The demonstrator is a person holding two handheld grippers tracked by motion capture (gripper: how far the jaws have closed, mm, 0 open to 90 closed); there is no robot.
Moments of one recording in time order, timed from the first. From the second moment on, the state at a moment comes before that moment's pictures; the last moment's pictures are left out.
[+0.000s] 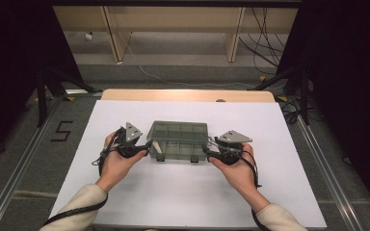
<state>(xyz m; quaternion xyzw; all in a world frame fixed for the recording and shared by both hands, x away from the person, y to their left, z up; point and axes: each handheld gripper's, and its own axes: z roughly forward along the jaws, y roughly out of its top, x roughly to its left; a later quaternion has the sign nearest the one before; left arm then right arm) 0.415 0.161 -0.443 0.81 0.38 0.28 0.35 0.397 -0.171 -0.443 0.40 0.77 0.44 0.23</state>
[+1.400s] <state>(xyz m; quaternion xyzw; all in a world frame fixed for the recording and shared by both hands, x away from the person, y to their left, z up) 0.402 0.148 -0.414 0.80 0.38 0.22 0.40 0.393 -0.172 -0.421 0.36 0.78 0.47 0.22</state>
